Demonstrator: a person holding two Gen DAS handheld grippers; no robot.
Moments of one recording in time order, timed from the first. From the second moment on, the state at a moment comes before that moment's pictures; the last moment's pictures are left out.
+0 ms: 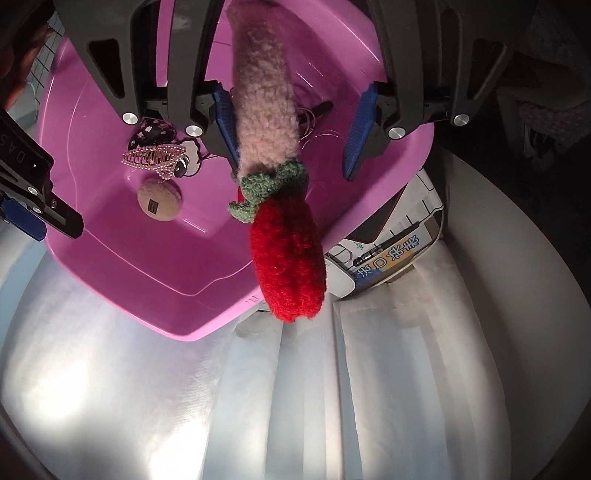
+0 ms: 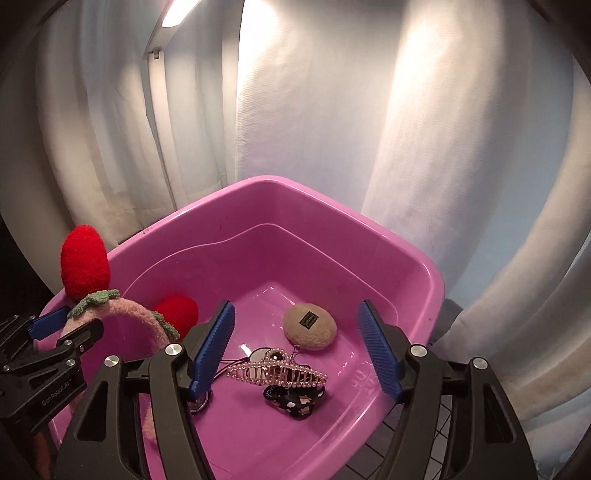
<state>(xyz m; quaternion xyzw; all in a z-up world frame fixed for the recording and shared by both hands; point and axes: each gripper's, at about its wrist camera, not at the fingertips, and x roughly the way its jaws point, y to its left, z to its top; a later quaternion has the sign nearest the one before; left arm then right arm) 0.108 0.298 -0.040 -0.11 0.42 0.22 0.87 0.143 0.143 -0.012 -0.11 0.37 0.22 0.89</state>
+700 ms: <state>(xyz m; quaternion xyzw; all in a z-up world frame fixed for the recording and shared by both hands) 0.077 0.282 -0.008 -0.10 0.39 0.23 0.88 0.091 0.103 0.014 -0.09 0.35 0.21 0.91</state>
